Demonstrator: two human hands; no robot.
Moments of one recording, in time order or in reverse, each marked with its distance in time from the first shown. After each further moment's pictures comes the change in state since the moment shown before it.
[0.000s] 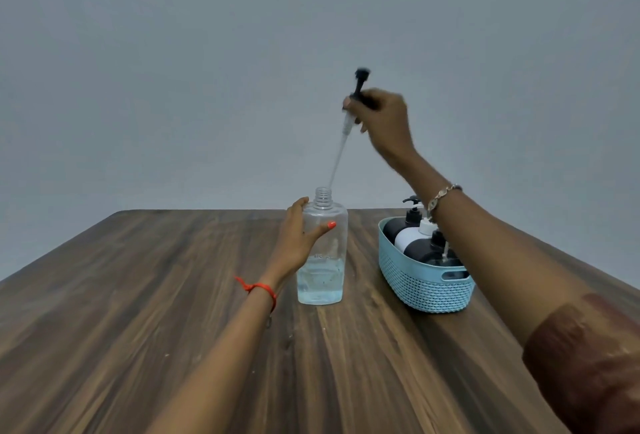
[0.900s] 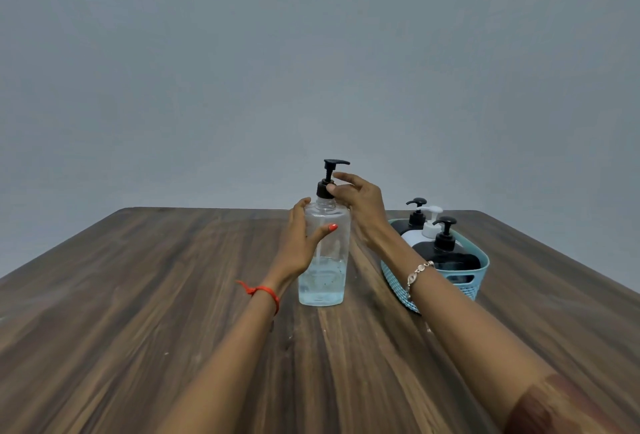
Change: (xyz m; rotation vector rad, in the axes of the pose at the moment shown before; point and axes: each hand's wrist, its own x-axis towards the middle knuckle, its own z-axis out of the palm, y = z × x) left_hand 0.001 -0.010 0.006 0.001 0.025 0.043; right_hand -0.086 0.068 0.040 0.347 -0.094 0.445
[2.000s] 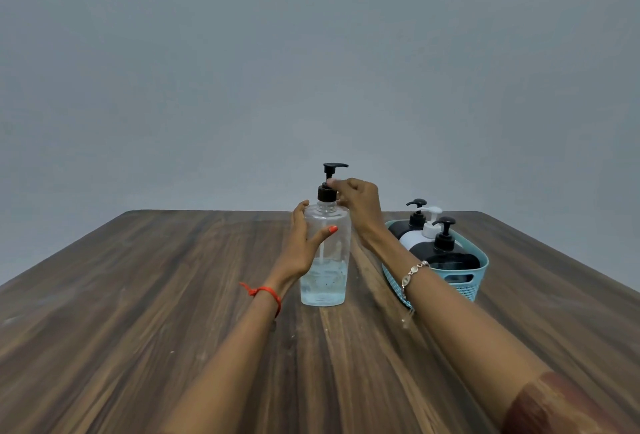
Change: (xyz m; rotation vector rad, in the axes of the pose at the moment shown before) left_hand -0.002 -0.002 0.000 -0.052 -0.047 -0.030; right_hand -0.003 -0.003 0.007 -0.063 0.068 -0.073
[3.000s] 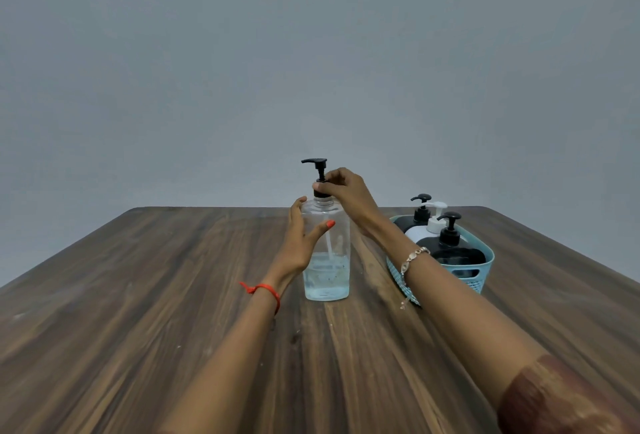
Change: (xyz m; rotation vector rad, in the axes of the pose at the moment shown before) left_hand -0.002 -0.005 -0.006 -0.076 0.008 -0.012; right_hand 0.004 -0.009 0.009 -0.135 -0.232 0.041
